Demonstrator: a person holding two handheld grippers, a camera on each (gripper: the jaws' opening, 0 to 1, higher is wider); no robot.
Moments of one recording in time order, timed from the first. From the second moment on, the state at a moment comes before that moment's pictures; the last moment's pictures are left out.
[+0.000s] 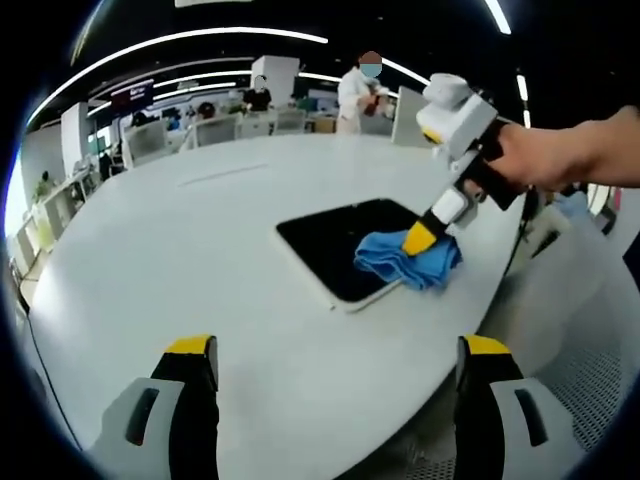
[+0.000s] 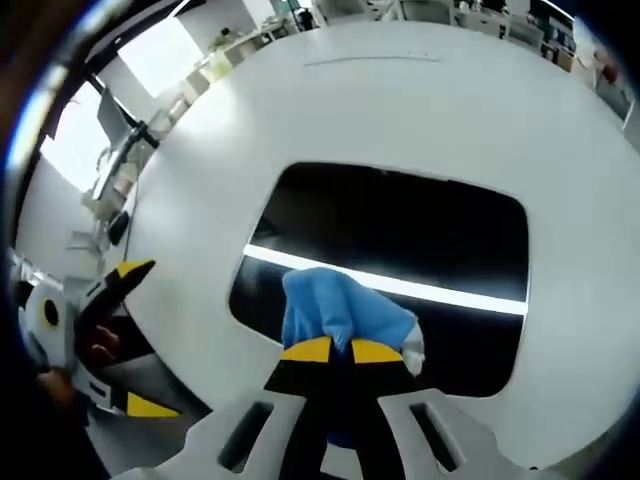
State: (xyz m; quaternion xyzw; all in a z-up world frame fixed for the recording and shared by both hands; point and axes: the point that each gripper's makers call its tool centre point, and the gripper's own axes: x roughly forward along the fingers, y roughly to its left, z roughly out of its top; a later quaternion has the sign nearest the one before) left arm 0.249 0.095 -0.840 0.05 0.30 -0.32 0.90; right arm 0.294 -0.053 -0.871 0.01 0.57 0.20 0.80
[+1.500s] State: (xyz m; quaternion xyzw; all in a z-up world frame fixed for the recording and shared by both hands) left arm 0.249 0.089 -0.837 0.04 0.31 -0.33 0.89; right arm 0.369 -0.052 -0.871 -0.01 0.56 0.18 0.81
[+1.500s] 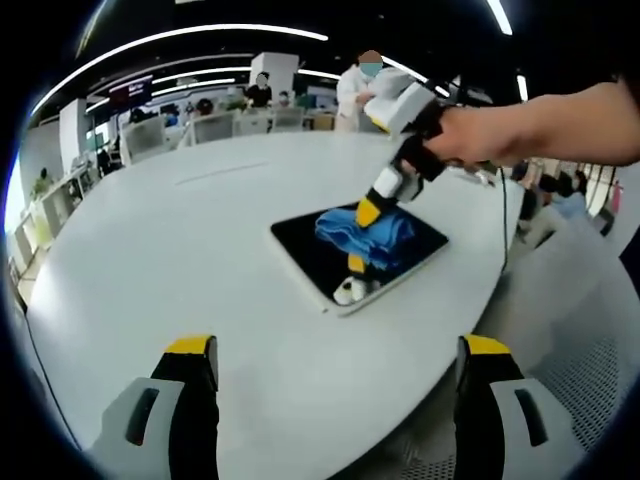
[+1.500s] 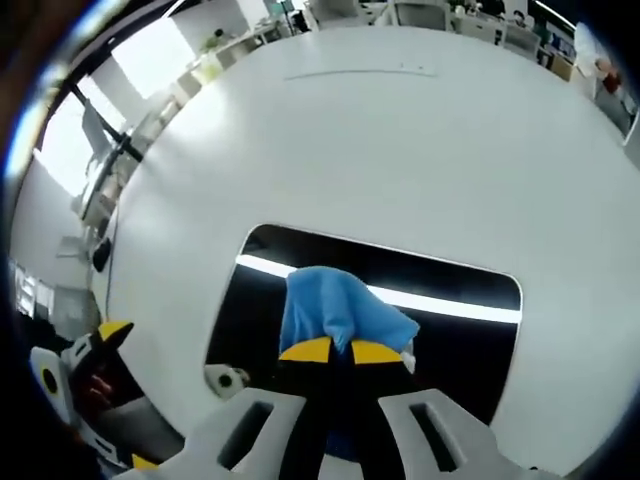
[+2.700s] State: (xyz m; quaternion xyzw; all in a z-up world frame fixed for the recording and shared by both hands) left arm 0.250 0.093 -0.836 0.05 0.31 -0.31 0.90; right arm 0.405 -0.052 -0.865 -0.06 0.53 0.22 0.81
